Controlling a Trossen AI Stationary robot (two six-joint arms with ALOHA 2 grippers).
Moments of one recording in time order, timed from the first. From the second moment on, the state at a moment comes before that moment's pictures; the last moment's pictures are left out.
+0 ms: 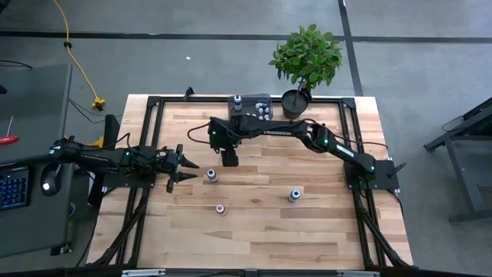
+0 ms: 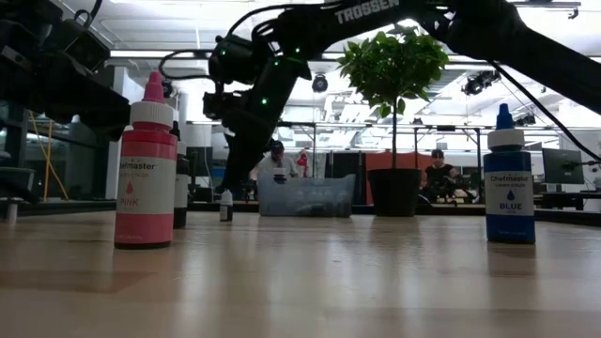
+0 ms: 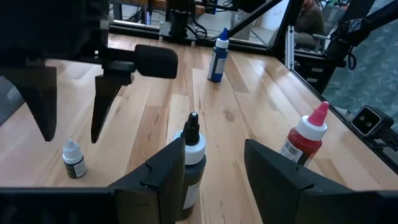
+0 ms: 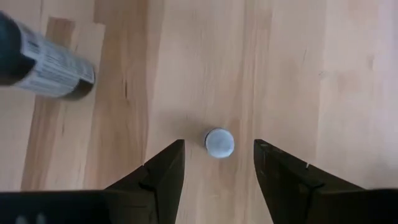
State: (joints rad) left arm -0.12 0.22 0.02 0.00 -0.01 -0.16; right arm -0.18 2.49 2.30 -0.91 -0.08 -0.26
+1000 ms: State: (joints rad) left arm -0.12 0.22 0.02 0.00 -0.01 -0.16; right arm -0.20 2.54 2.30 -0.88 -0.12 -0.22
